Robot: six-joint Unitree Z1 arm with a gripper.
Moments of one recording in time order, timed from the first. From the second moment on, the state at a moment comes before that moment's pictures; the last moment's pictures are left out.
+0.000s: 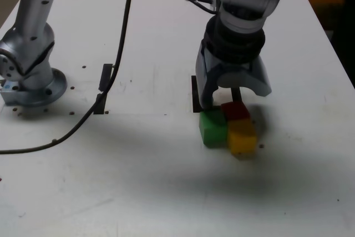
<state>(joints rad) -0.29 2.10 -1.60 1.24 0.10 -0.36</state>
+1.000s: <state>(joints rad) -0.30 2.18 -1.66 1.24 0.02 -0.37</state>
